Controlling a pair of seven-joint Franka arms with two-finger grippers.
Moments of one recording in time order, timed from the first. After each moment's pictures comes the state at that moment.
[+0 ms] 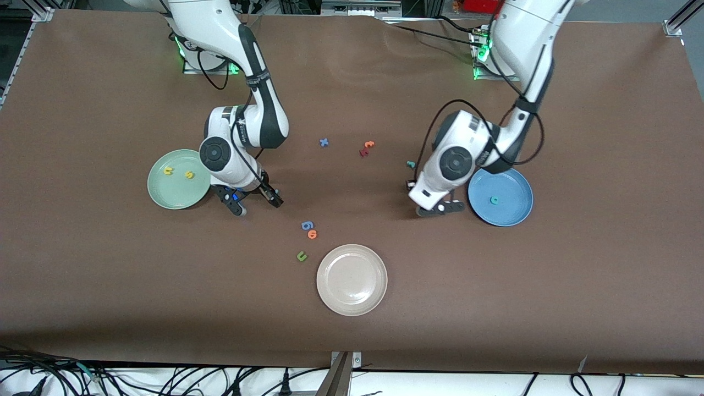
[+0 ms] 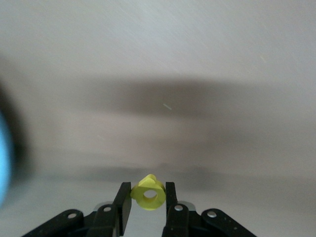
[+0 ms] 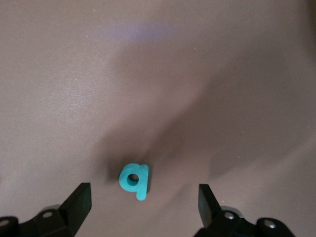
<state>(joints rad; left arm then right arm) -0.42 0.56 -0.04 -1.84 -0.12 2.18 -0.52 1.02 0.62 -0.59 -1.97 0.63 2.35 0.87</state>
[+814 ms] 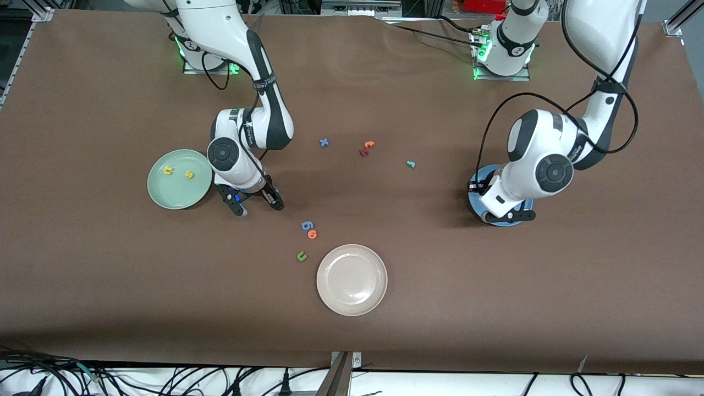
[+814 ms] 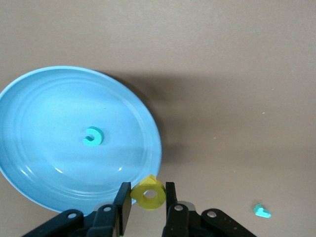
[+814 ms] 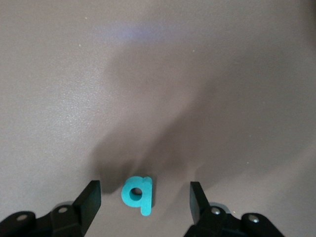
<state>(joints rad) -0.20 0.36 -0.04 -1.99 -0.12 2.13 -0.25 1.03 0.65 -0.59 -1.96 0.63 2.39 0.93</state>
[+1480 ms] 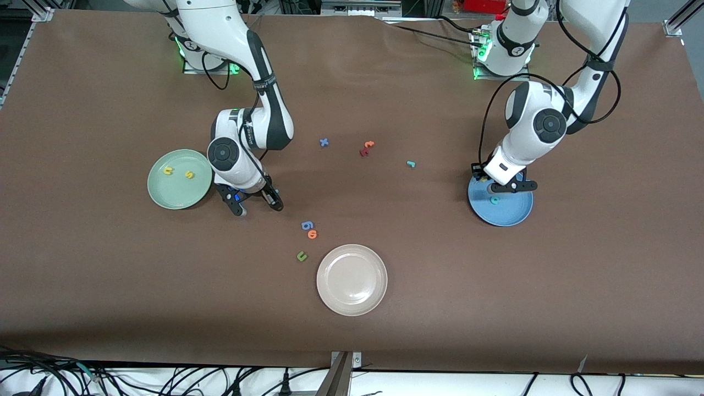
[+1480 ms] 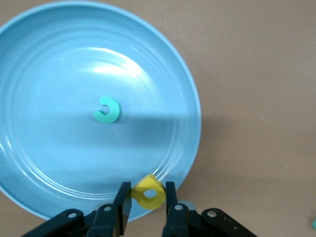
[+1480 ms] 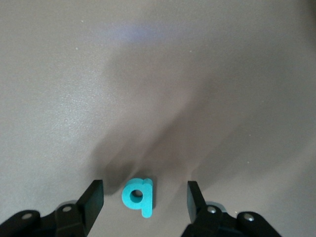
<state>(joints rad) -0.19 0.23 -0.05 -2.40 -0.12 2.58 -0.24 1.03 0.66 -0.59 -1.96 0.63 2.39 0.95</state>
